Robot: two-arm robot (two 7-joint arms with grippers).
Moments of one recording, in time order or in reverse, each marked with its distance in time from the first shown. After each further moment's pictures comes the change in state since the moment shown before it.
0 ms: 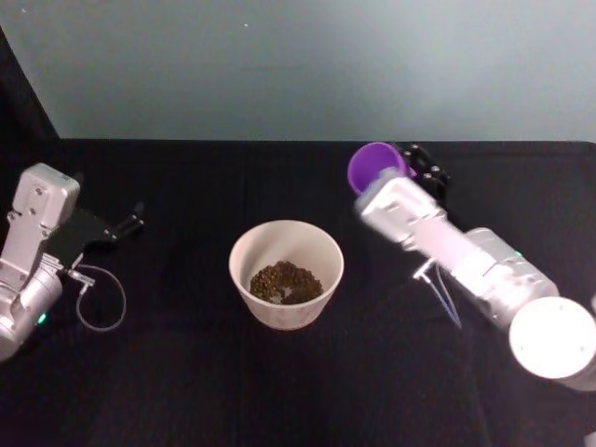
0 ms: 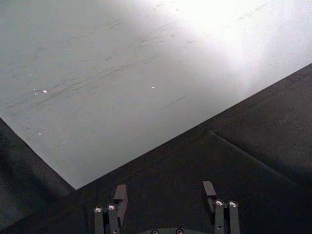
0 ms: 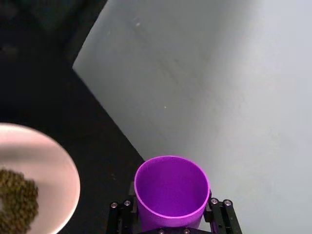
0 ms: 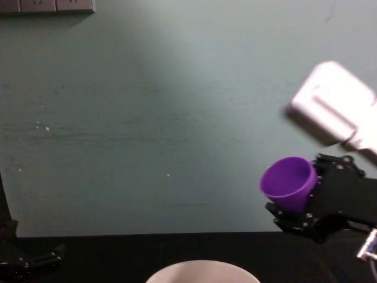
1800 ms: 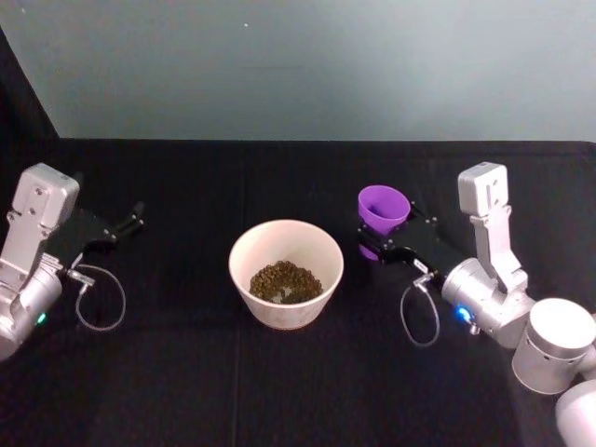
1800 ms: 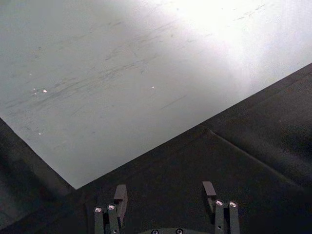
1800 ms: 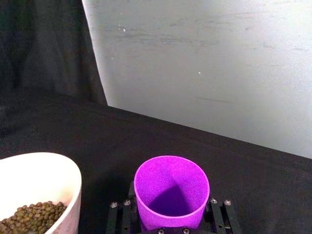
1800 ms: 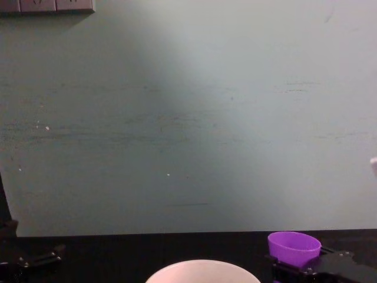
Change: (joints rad) left arm 0.000 0.000 0.000 0.000 0.000 0.000 0.000; right arm 0.182 -0.091 0.104 0.612 0.725 -0.251 0.196
